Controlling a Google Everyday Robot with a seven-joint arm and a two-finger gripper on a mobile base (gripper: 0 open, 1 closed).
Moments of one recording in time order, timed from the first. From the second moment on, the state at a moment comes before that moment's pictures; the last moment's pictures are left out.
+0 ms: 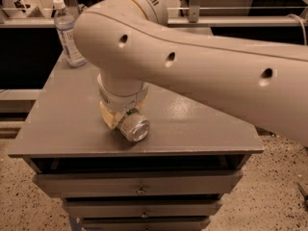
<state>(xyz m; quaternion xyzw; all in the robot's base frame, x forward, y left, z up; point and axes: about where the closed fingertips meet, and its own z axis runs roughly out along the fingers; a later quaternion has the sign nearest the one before) 0.483 0.061 0.854 -0.32 0.93 0.02 0.17</state>
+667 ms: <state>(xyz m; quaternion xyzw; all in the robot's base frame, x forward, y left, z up) 0.514 0.034 0.887 -0.33 0.92 0.00 0.21</state>
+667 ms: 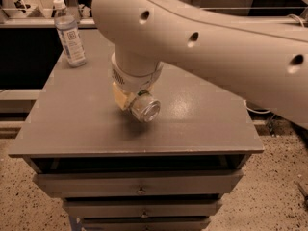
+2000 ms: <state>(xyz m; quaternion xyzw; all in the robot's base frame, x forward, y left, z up) 0.563 0.040 0.933 -0.36 0.88 0.06 0.31</state>
